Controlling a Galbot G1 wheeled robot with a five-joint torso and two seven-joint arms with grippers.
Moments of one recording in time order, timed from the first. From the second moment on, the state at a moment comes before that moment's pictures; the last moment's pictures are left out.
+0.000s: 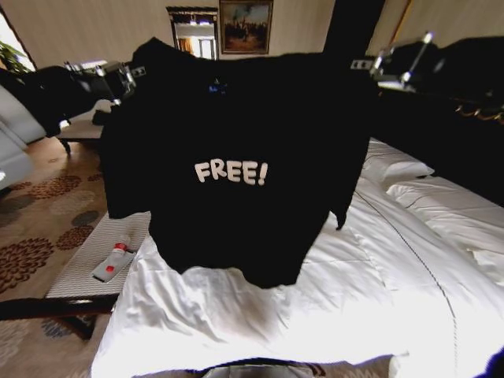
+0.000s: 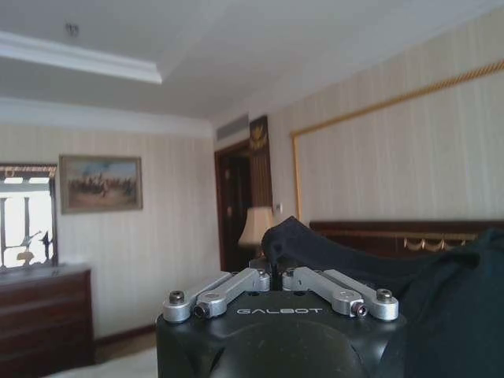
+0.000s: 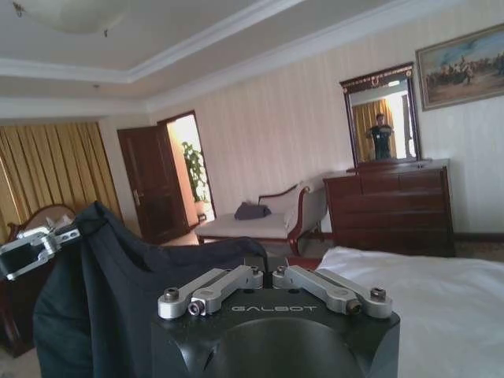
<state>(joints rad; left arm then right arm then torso) 0.22 0.08 -0.42 -2.36 -2.06 0.34 -0.28 0.01 0.16 0.40 2.31 2.50 -0.66 0.59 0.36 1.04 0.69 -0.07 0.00</state>
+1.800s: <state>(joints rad) 0.81 -0.47 -0.15 -2.15 -1.36 0.62 -0.46 -0.73 0.69 0.19 2.07 1.71 -0.64 0.41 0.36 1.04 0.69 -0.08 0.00</state>
